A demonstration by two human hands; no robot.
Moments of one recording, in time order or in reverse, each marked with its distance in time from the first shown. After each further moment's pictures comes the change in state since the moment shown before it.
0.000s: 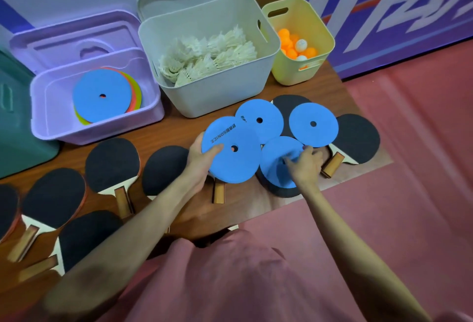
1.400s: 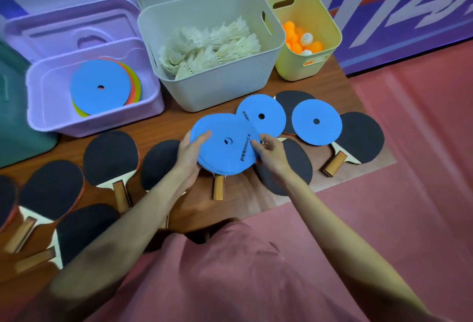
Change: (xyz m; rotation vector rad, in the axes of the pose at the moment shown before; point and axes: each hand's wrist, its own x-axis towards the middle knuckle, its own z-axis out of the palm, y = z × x) left_hand 0.012 0.001 -0.013 -0.168 0.122 -0.119; right_hand -0.030 -0.067 0.007 0.896 -0.490 -0.072
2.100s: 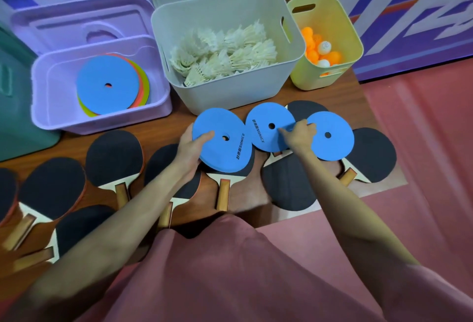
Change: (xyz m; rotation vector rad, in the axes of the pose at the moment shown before) left_hand 0.033 0.019 -0.012 0.041 -0.012 0.064; right_hand 0.120 -0.013 -0.034 -0.955 0.368 0.186
